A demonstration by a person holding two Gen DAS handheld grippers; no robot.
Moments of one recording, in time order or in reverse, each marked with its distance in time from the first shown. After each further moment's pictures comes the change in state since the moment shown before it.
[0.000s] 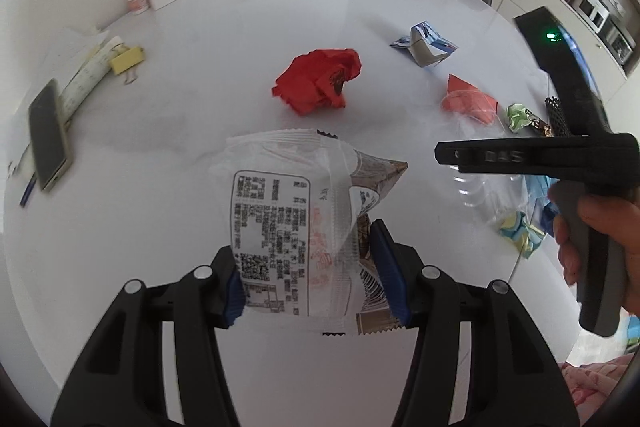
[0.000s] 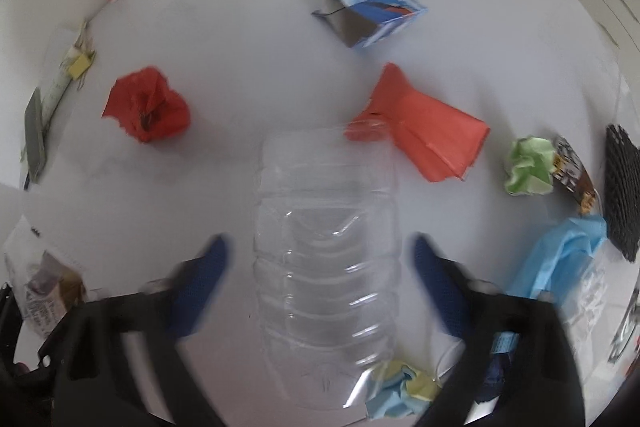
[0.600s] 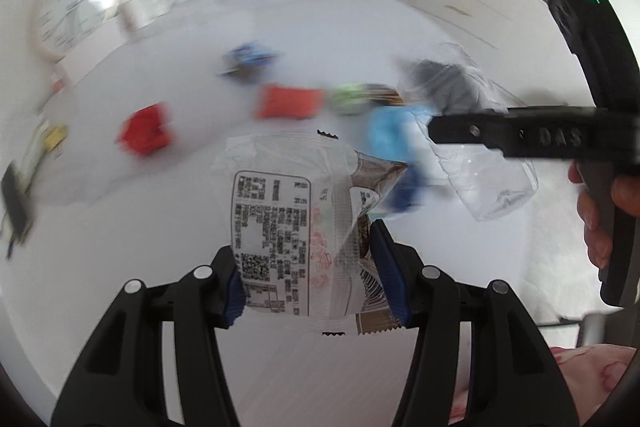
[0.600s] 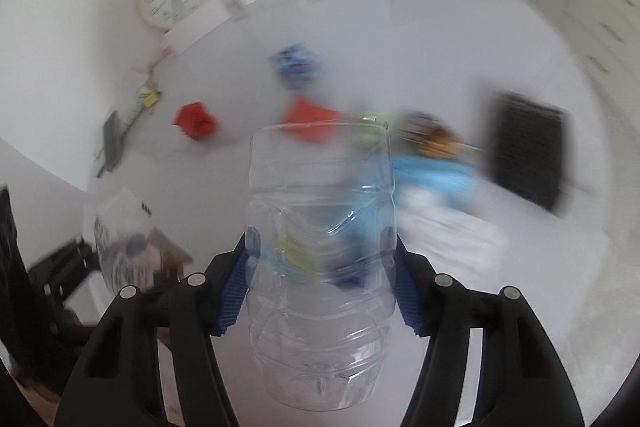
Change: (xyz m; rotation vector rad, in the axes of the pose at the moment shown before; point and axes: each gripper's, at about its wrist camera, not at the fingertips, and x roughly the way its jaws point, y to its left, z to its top) left arm -0.065 -0.192 -0.024 0.263 -0.047 -0.156; right arm -0.153 -0.162 -0.109 0.020 -0.203 0.176
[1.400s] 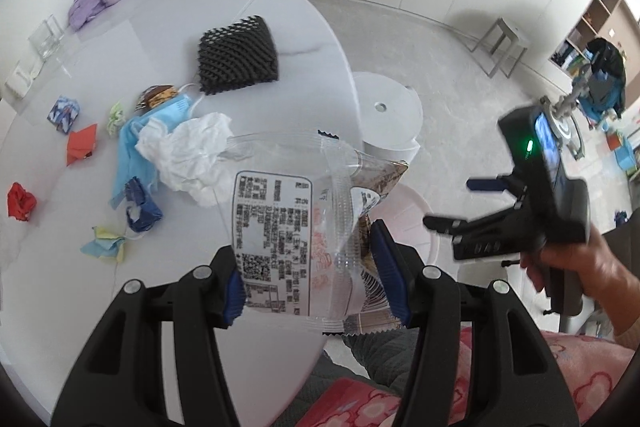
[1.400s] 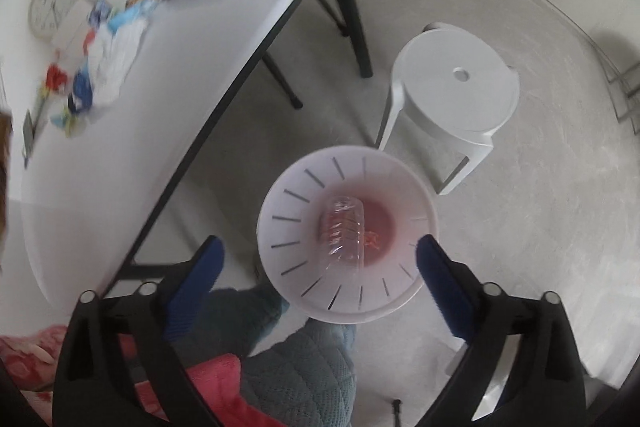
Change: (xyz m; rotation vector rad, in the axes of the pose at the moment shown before) left arm 0.036 -0.241 0.001 0.244 0.146 -0.105; right arm -0.026 -0.257 -0.199 0.273 0.149 -0.156
